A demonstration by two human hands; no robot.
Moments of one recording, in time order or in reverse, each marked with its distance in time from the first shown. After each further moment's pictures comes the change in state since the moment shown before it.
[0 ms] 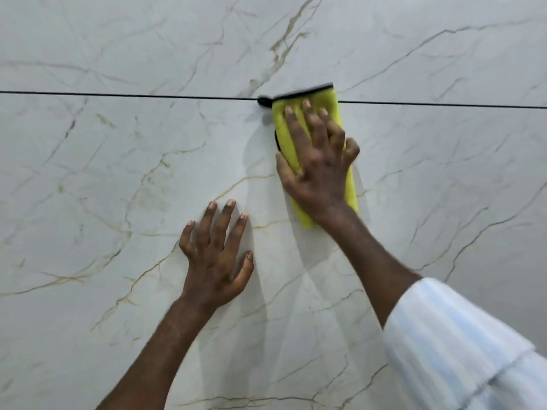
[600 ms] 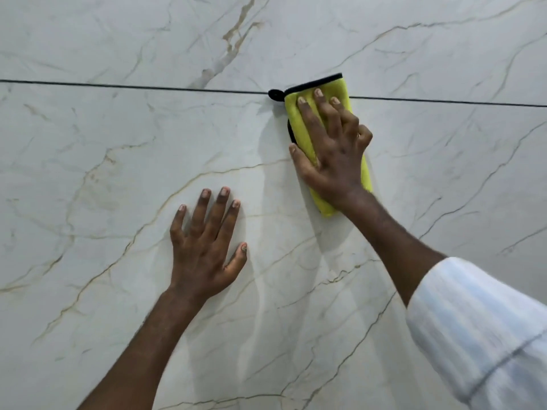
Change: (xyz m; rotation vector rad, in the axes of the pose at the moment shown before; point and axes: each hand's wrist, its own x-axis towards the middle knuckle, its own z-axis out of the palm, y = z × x) left_hand 0.022 0.037 0.024 0.029 0.000 0.062; right_hand 0.005 0.096 -0.022 -0.042 -0.050 -0.068
